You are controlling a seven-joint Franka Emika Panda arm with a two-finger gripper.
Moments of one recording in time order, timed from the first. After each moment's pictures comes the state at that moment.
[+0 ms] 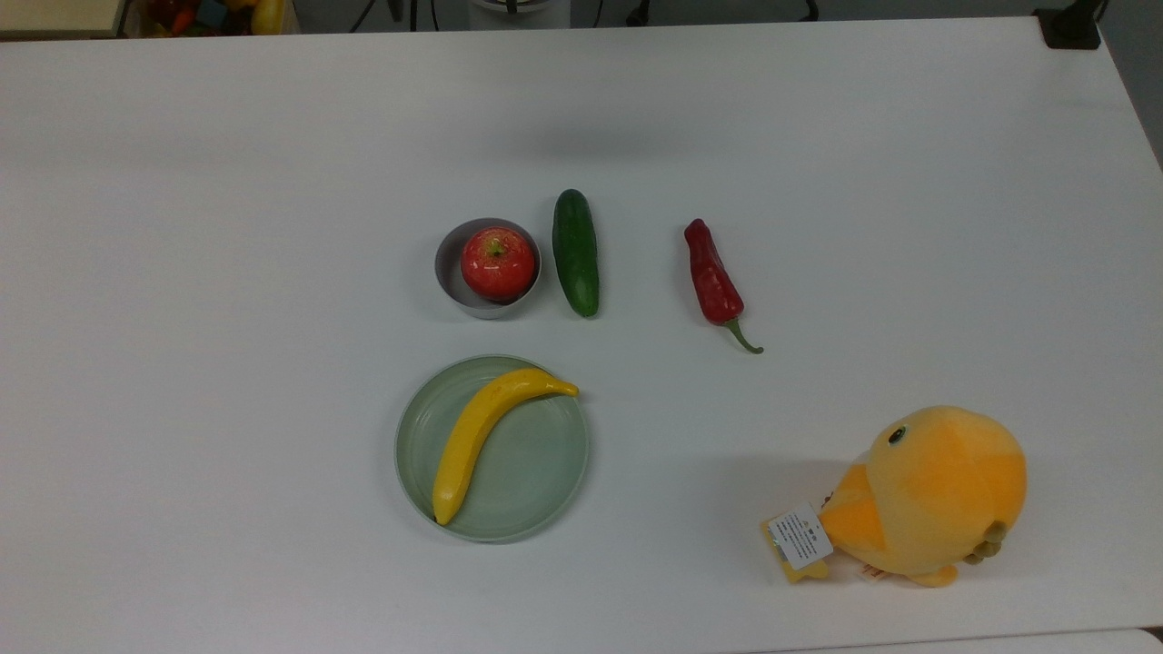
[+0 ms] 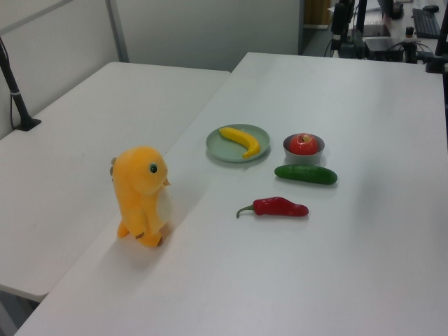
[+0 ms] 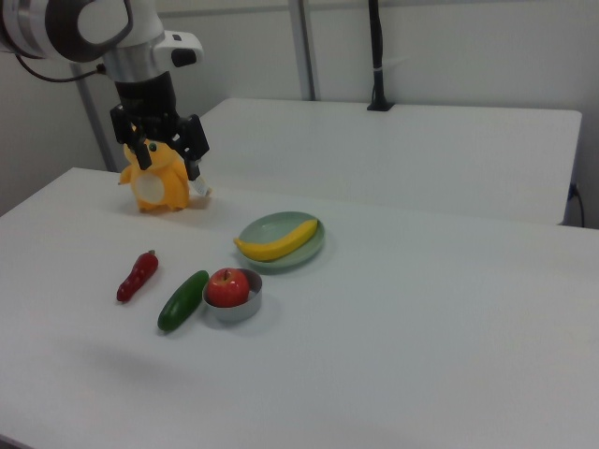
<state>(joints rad) 0.10 -0.01 -0.08 -1.59 0.07 1.65 -0.07</state>
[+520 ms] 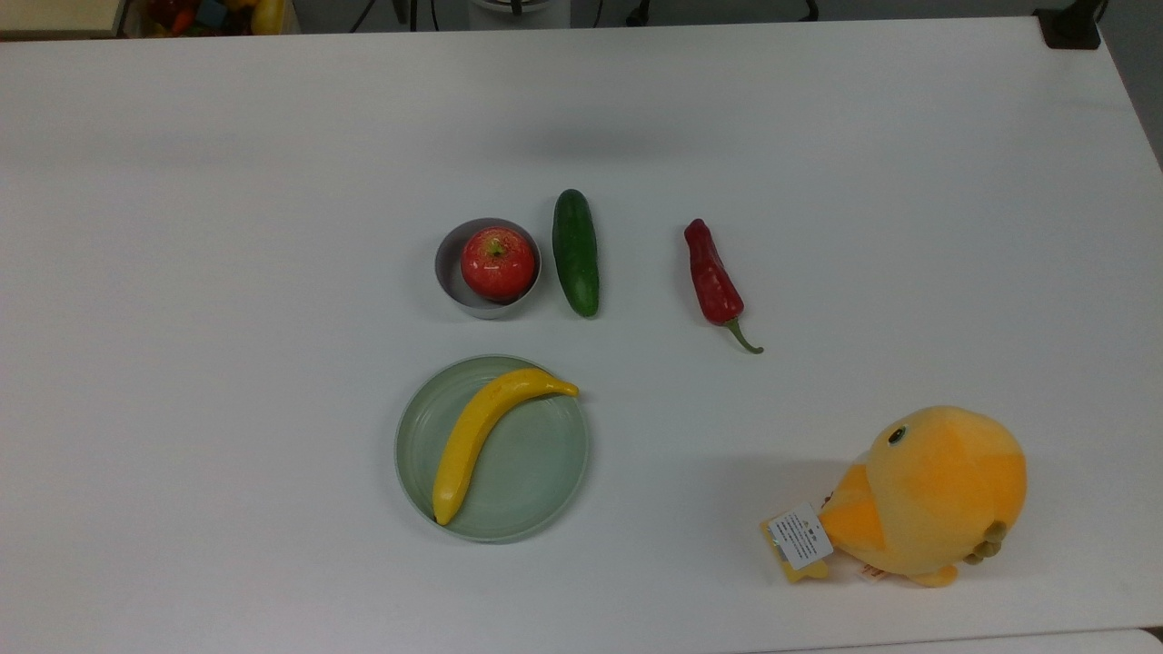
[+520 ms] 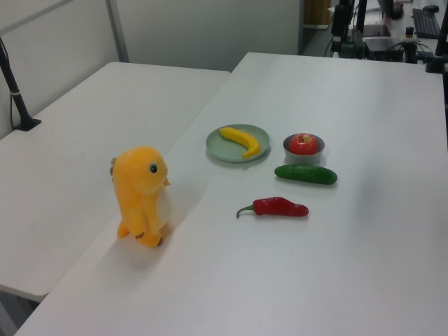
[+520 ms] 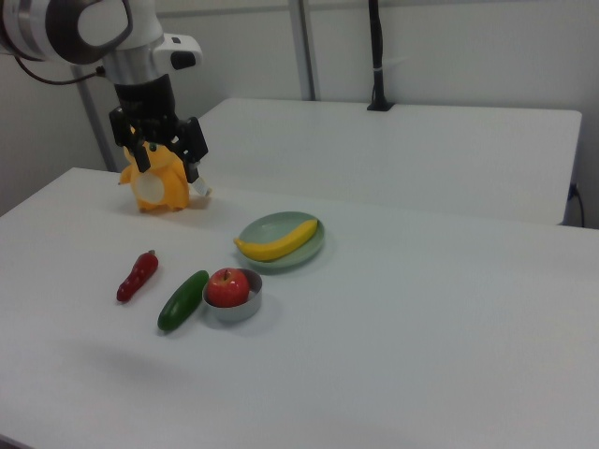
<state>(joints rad) 0.10 -0.01 -0.08 -1.60 0.07 1.65 -0.07</state>
